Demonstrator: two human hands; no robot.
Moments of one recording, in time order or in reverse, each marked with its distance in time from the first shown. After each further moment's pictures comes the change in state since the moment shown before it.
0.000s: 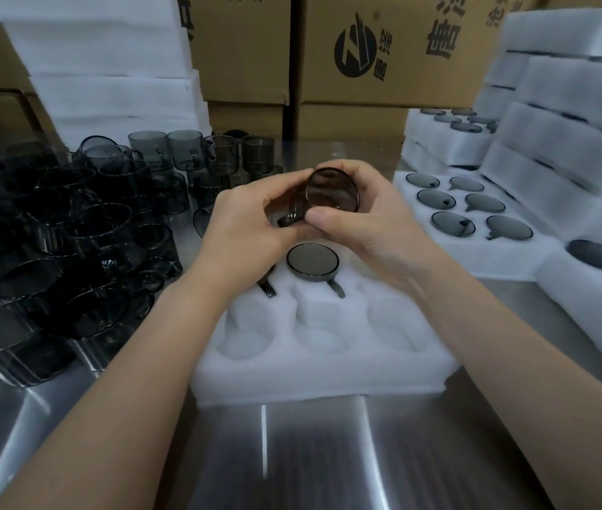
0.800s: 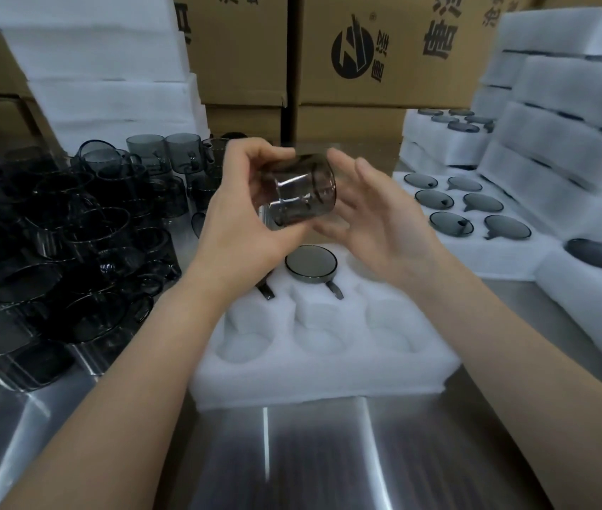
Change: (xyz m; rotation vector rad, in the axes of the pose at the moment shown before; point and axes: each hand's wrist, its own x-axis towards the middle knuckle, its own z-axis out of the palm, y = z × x) left_hand -0.003 -0.006 0.002 -0.166 0.069 0.106; right_hand 0.004 -0.007 -0.004 0.311 0.039 0.165
